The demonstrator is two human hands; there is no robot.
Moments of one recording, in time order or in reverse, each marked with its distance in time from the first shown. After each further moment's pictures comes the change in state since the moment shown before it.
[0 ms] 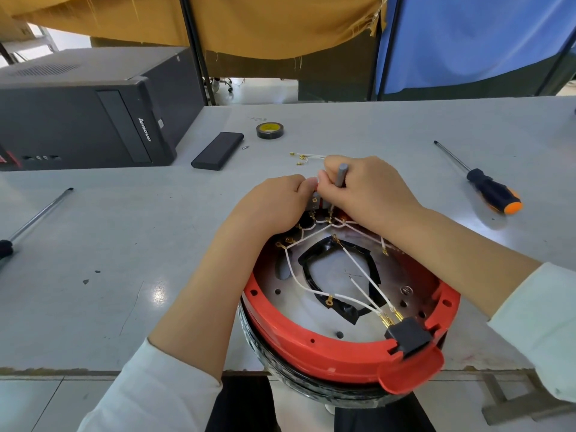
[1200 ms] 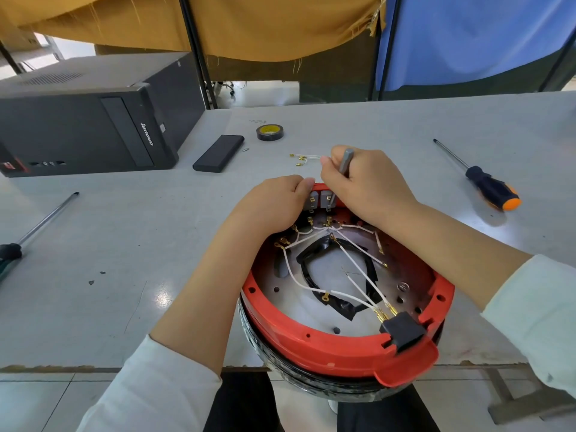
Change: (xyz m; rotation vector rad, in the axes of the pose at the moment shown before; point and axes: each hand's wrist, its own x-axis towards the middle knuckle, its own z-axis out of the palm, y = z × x) left_hand 0.004 -0.002 0.001 0.021 0.007 0.013; right_hand 0.002 0.006 0.001 0.097 0.084 0.053
